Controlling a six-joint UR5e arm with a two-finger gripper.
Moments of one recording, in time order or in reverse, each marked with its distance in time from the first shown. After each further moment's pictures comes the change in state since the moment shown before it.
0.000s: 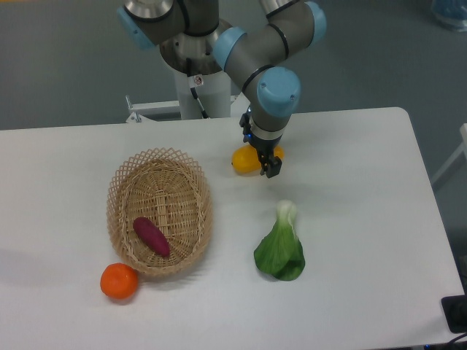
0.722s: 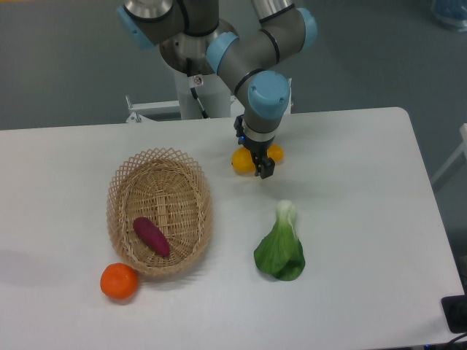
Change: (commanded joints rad) arm -0.002 -0.005 -0.043 0.052 0.000 -0.011
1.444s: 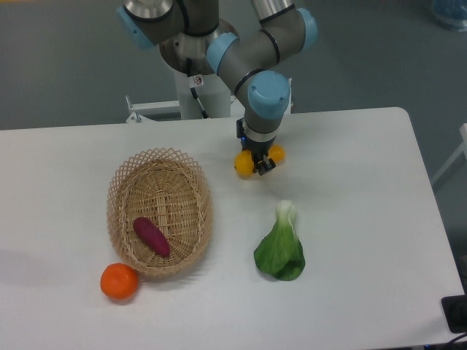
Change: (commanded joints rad) arm -0.002 -0.003 0.047 0.011 0.006 -0.057
